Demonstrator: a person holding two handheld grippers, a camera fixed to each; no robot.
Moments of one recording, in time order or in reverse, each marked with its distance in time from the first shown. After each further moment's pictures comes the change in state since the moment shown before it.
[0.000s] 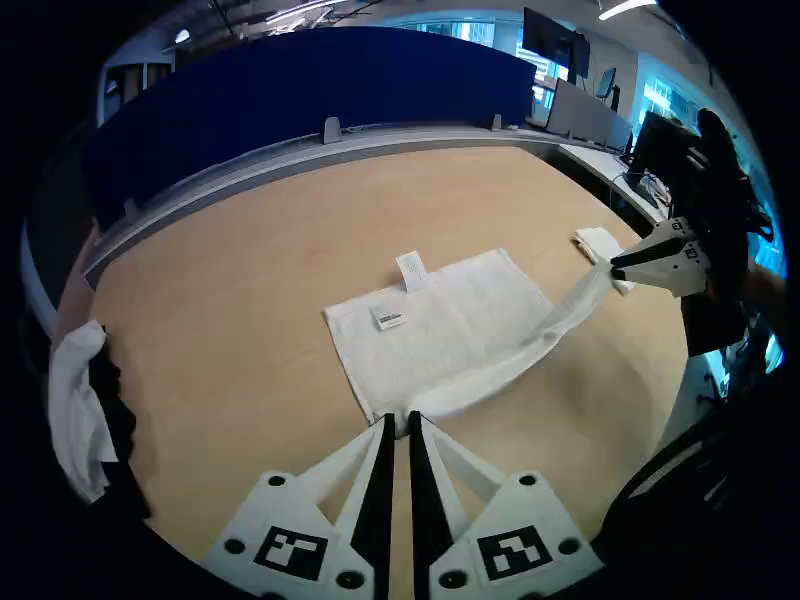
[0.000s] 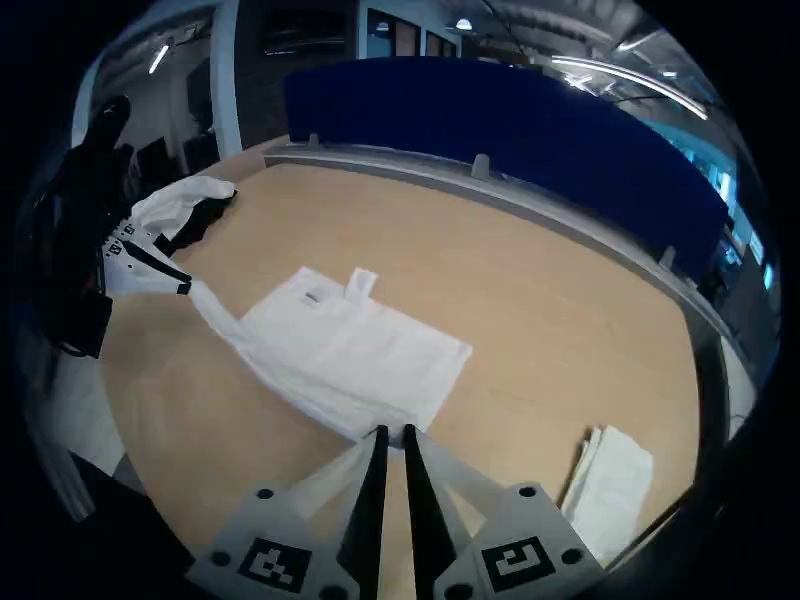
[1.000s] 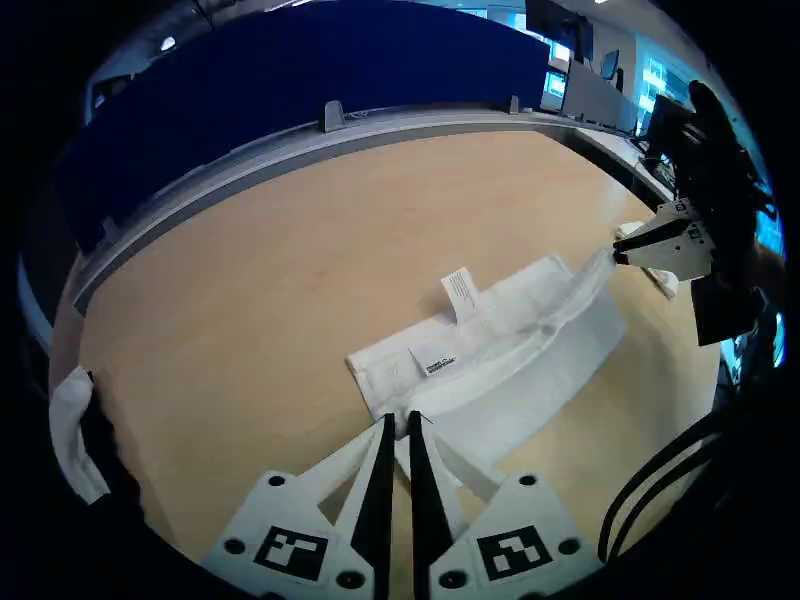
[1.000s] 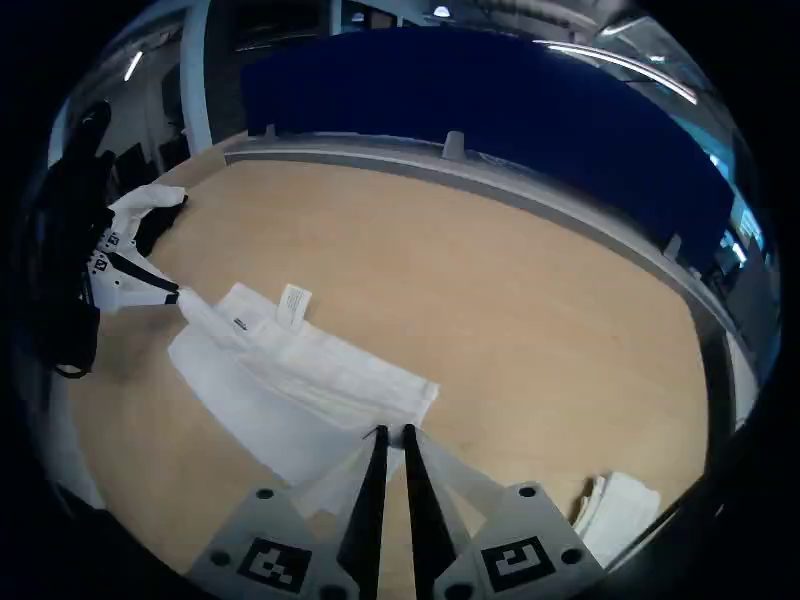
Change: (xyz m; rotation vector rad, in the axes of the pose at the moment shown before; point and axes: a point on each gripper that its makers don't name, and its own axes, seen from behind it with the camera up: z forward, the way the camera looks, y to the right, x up) left arm 0.031 -0.046 0.090 0.023 -0.038 0.051; right arm 0.024 0.052 0.089 -0.048 -0.040 0.063
